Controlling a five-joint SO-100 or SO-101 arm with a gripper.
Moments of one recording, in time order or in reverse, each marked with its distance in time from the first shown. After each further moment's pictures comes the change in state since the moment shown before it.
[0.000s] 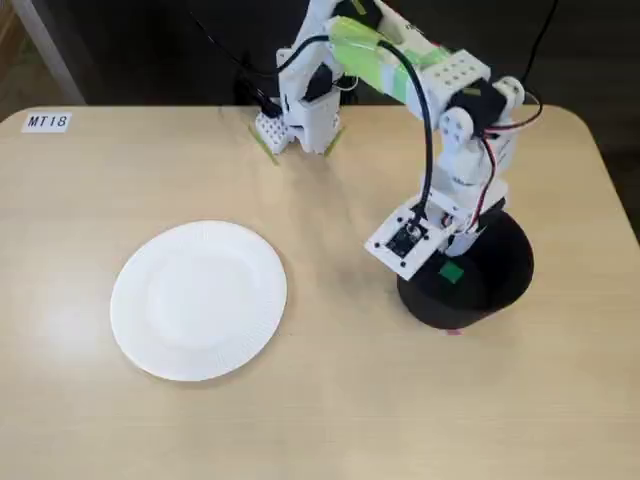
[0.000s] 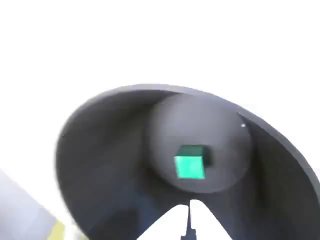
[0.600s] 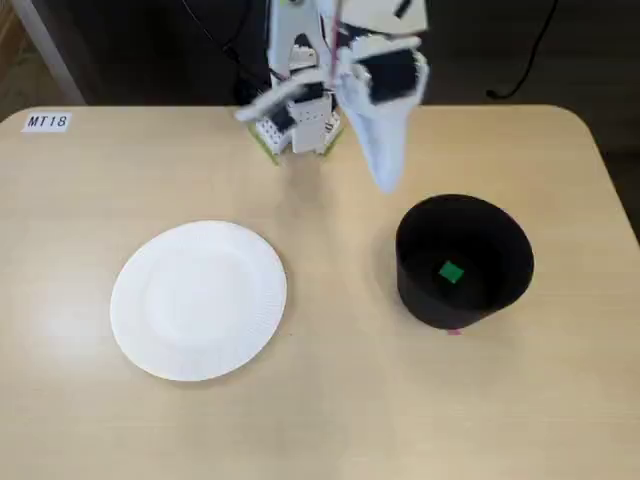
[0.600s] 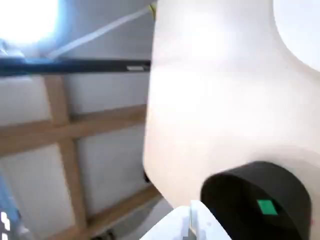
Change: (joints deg) arm 25.7 45.0 17.0 -4.3 2.2
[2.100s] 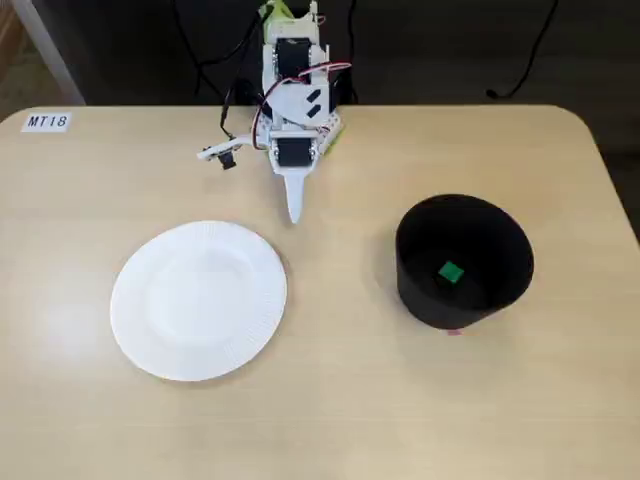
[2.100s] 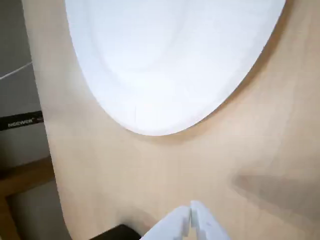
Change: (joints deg) arm 9.8 66.3 91.0 -12.7 -2.2
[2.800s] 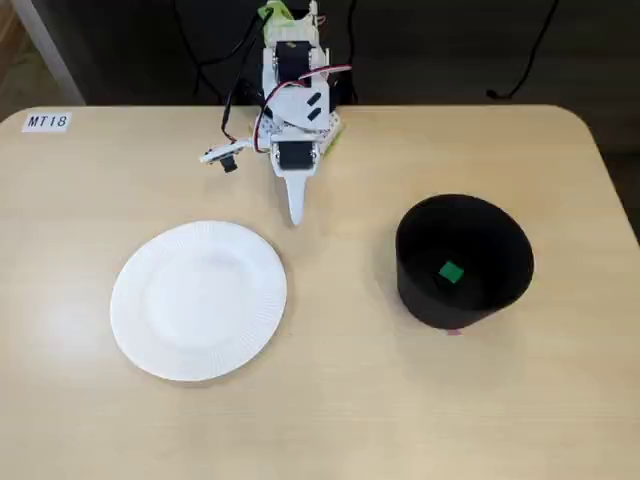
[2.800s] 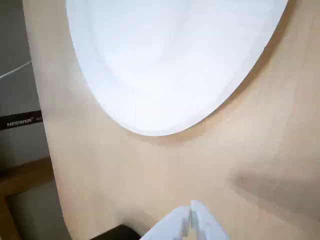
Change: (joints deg) arm 0.2 0.2 0.2 0.0 -0.1
